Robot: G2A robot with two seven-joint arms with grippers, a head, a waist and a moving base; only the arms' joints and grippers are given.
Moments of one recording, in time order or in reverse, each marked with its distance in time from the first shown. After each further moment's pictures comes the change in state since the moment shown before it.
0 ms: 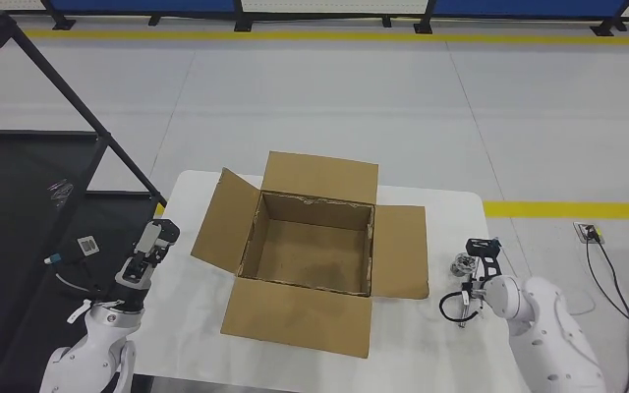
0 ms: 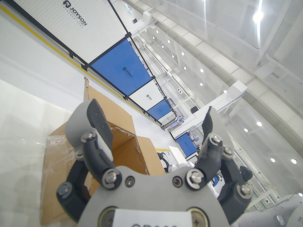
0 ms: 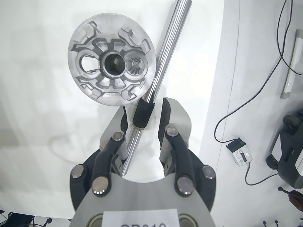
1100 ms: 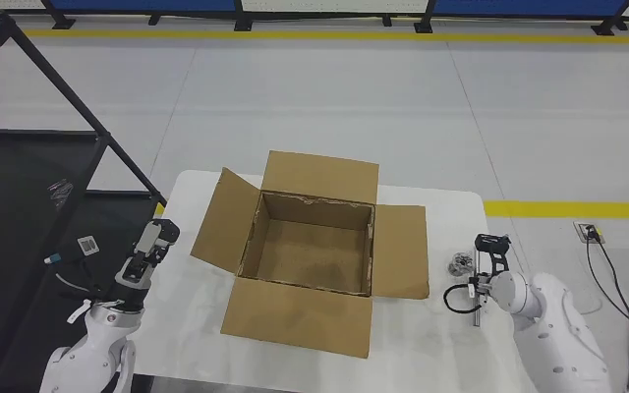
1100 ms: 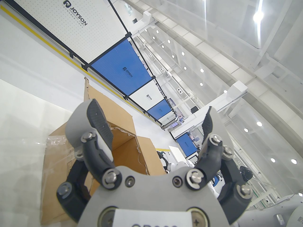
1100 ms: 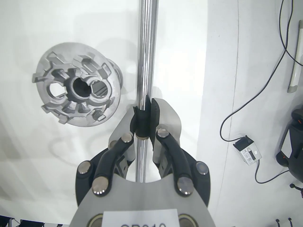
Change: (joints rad) left arm 0.000 0.000 0.000 0.000 0.000 0.000 0.000; right arm 0.012 0.008 0.050 0.014 0.035 0.028 -0.034
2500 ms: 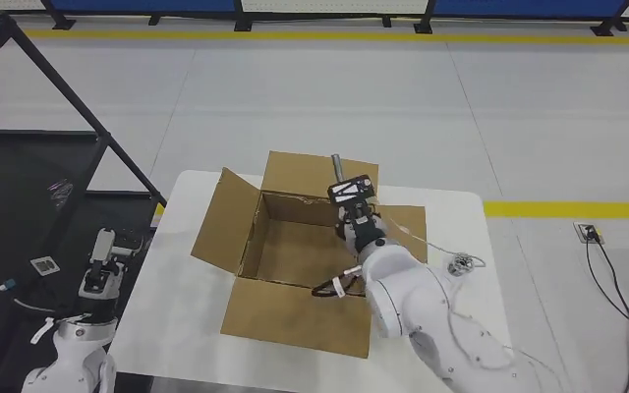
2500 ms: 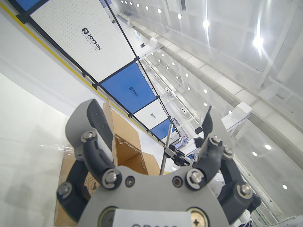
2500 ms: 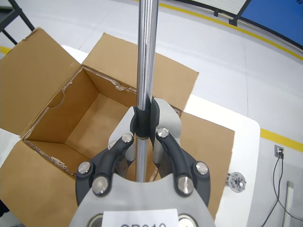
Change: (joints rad) left arm 0.079 0.008 -0.096 -0.004 -0.057 -0.008 0.113; right arm 0.293 -0.172 -0.690 -0.468 -0.162 0.261 -0.152
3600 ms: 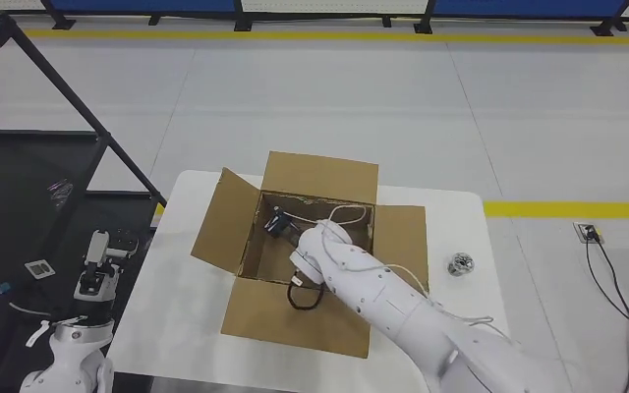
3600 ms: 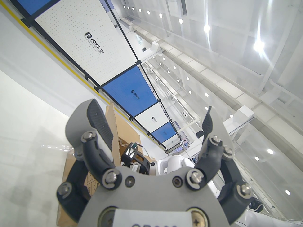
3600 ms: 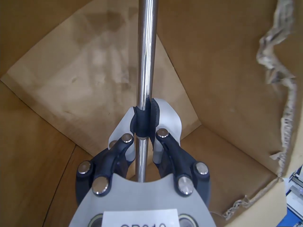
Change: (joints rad) left arm 0.007 0.000 -0.005 0.000 -0.003 -0.002 0.009; right arm 0.440 -0.425 -0.425 1.139 0.254 -0.420 0.014
